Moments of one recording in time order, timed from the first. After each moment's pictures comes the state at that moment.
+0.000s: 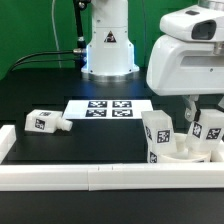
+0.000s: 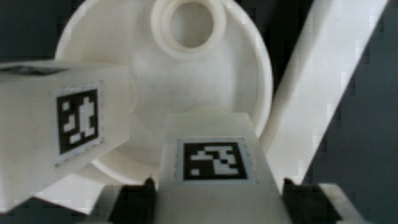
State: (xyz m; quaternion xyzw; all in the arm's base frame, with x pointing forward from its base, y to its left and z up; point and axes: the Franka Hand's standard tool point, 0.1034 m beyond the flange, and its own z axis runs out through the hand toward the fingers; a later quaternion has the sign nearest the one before) arm 0.589 0.119 0.081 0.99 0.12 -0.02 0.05
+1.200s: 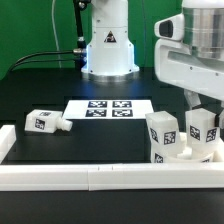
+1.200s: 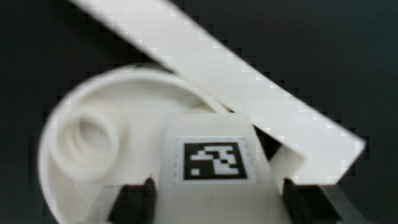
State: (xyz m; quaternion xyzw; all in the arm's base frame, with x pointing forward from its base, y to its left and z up) arm 0.590 0.122 0.077 0.84 -0.55 -0.03 -0.03
